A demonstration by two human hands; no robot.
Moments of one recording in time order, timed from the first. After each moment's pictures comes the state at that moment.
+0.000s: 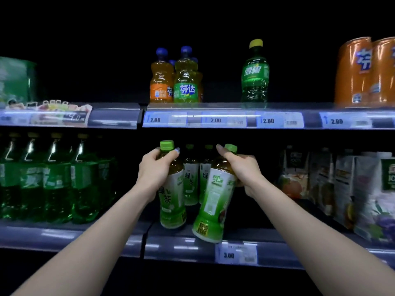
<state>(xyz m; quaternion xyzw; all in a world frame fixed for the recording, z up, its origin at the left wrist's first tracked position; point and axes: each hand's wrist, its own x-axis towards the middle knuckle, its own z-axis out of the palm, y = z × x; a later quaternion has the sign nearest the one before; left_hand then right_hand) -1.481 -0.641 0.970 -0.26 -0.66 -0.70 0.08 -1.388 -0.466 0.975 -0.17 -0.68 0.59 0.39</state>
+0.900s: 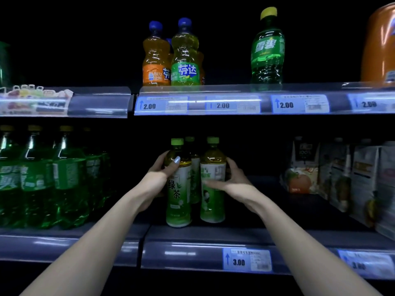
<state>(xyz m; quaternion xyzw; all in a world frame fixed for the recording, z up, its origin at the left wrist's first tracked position) -1.538 -0.619 0.929 -0.32 -0.68 -0.66 -0.08 -1.437 -0.439 0.916 -0.12 -0.82 0.48 0.29</state>
